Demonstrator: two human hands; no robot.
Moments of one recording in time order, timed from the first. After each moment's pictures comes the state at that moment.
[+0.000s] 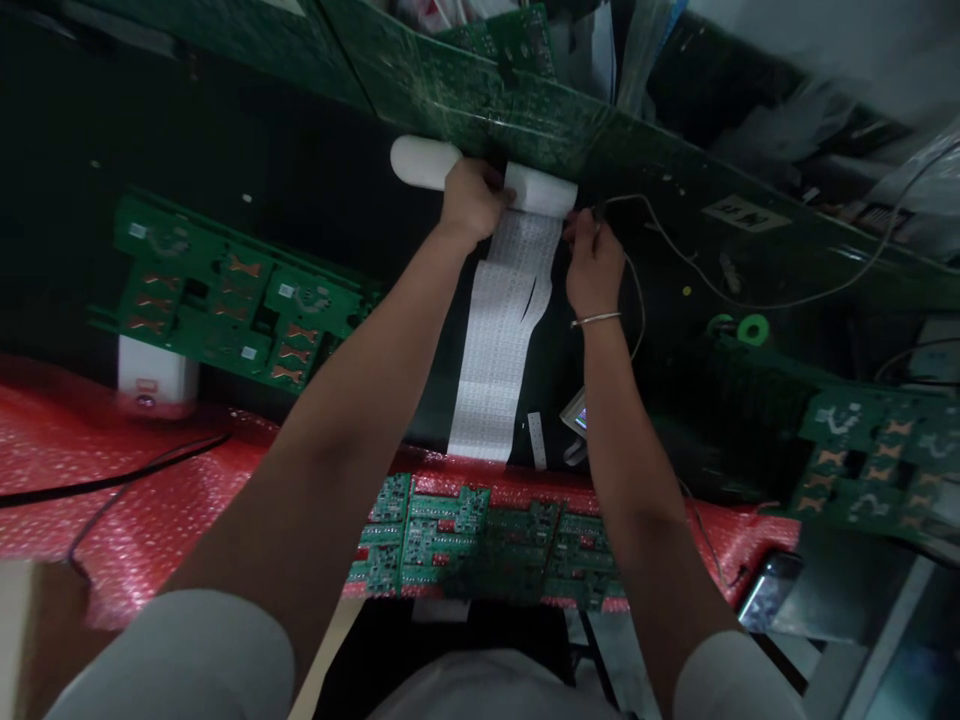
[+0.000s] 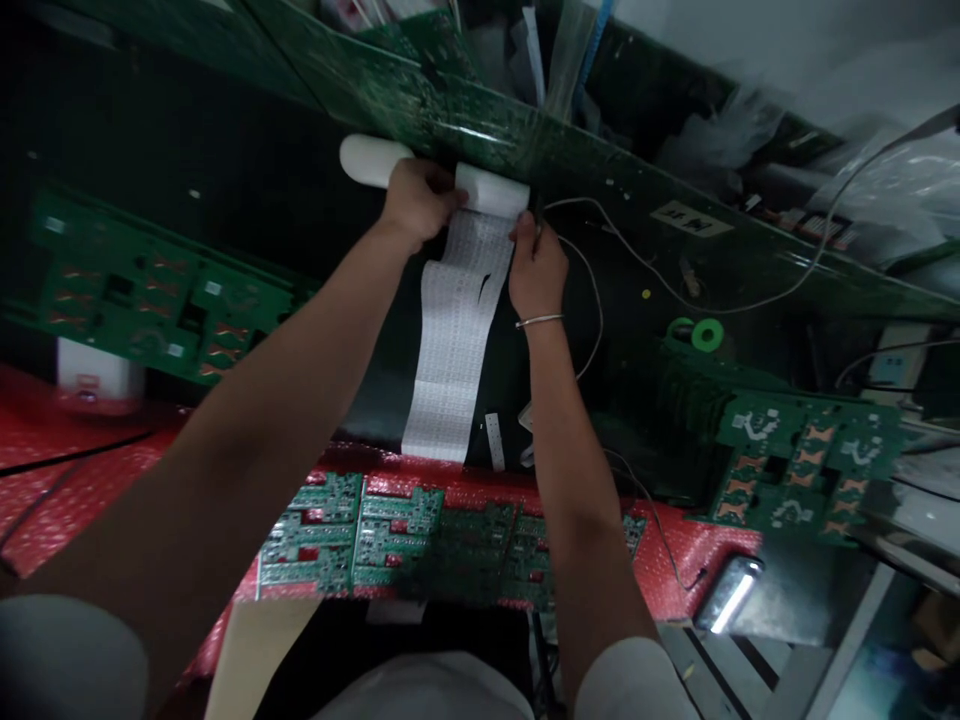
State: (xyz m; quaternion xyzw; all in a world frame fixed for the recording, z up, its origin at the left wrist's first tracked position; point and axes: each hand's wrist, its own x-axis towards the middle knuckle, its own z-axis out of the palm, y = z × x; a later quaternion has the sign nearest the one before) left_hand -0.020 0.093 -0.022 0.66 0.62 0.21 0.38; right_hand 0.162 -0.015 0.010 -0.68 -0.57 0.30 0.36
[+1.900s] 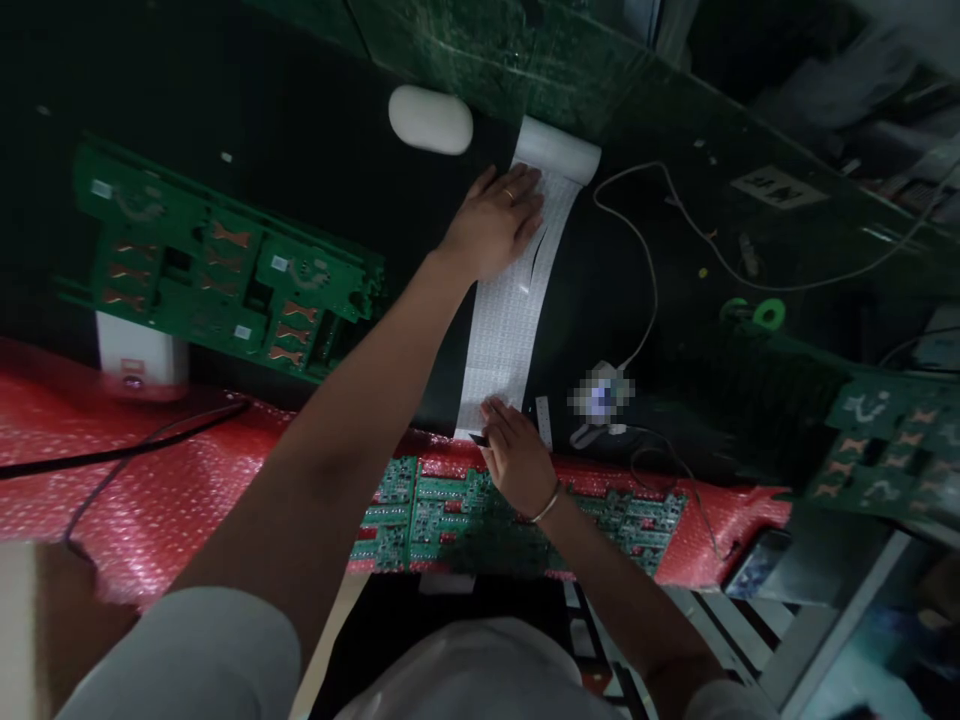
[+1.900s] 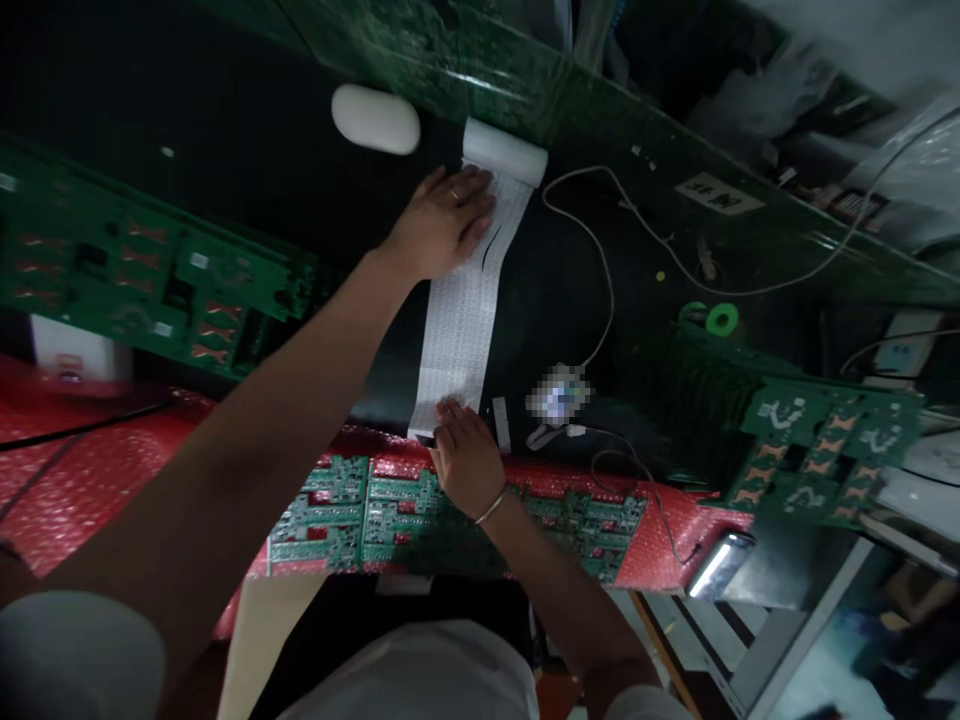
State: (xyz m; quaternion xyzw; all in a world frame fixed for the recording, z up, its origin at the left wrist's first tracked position) left_hand -0.029 0.023 -0.005 0.87 0.42 0.13 0.22; right_hand 0.068 -0.281 0.056 -0.53 -0.76 0.36 0.06
